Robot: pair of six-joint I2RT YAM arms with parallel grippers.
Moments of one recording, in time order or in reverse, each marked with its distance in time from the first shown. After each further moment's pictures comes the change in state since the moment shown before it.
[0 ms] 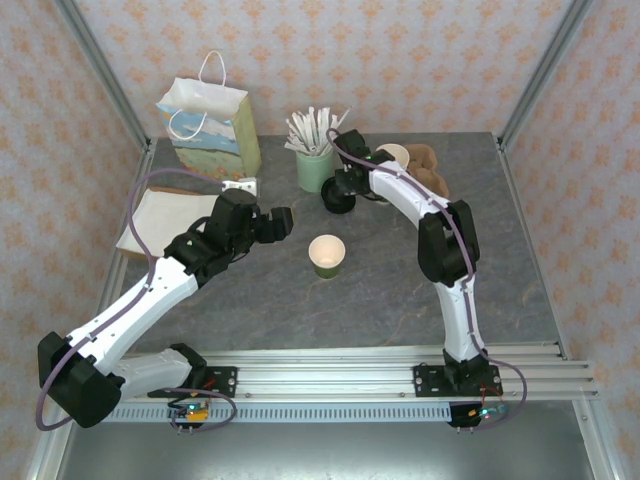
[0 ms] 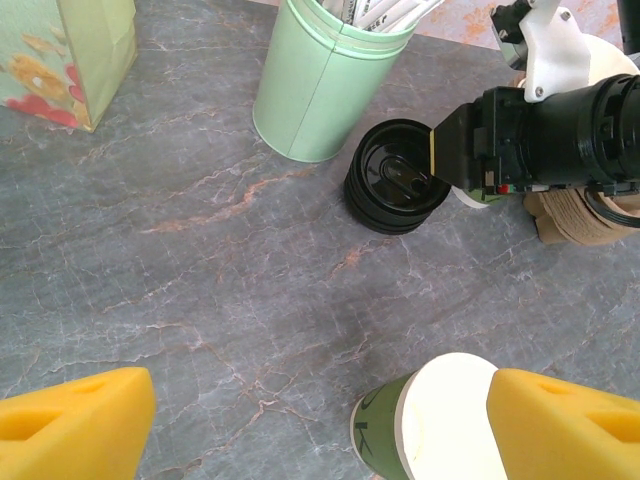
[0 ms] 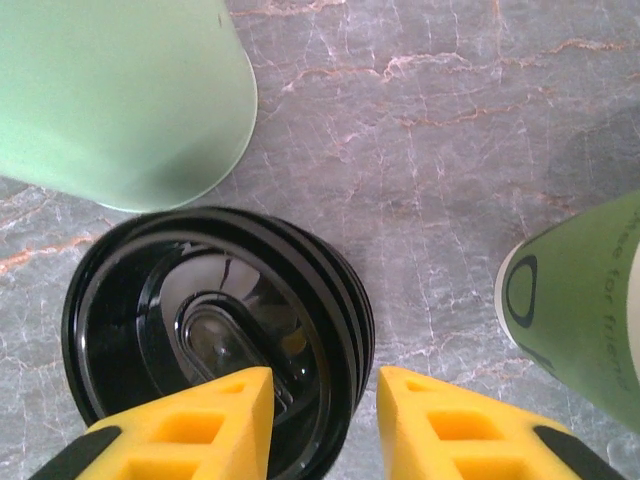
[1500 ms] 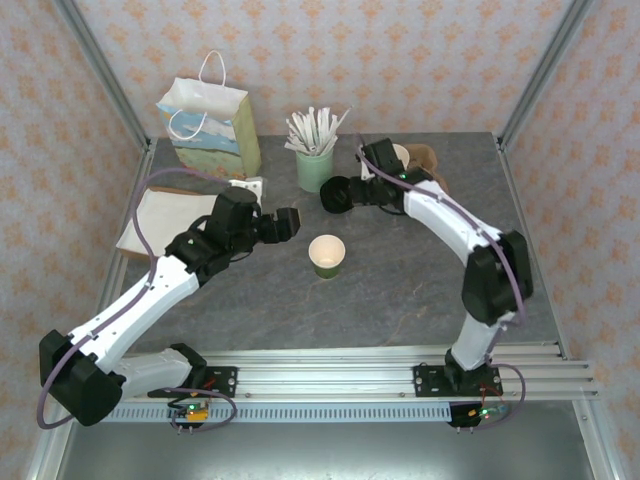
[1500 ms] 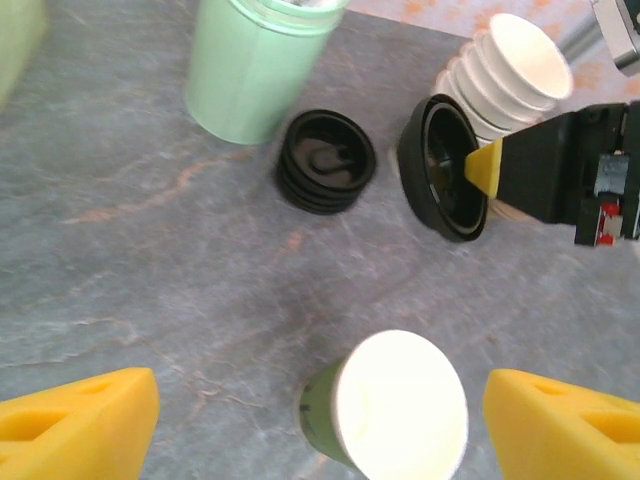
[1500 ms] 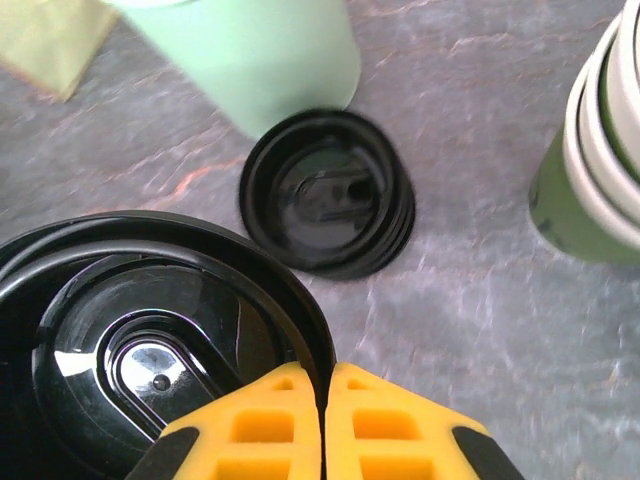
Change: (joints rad) left arm 0.002 0.014 0.014 0.030 0.151 -0.020; right arm -0.007 -0.477 -0.473 0.176 -0.227 0.008
